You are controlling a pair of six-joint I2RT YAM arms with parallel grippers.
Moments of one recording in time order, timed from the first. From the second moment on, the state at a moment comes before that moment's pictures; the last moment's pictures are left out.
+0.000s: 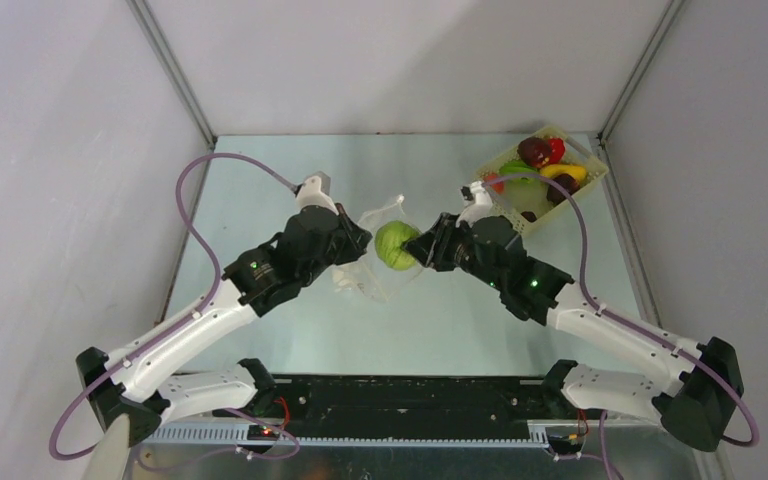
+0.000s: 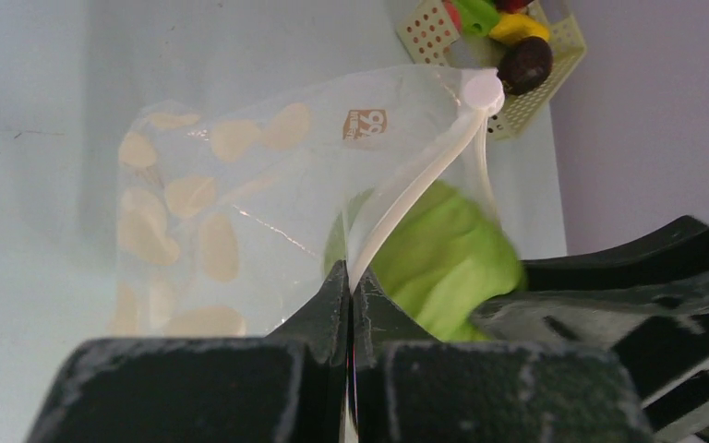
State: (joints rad) left arm -0.84 1.05 1.05 -0.50 -0.36 -0.87; right arm 0.82 1.08 0.85 0.00 0.02 0.80
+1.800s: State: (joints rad) left arm -0.84 1.08 1.06 -0.54 -0.41 -0.83; right arm 0.41 1.05 1.08 -0.46 0.24 0.51
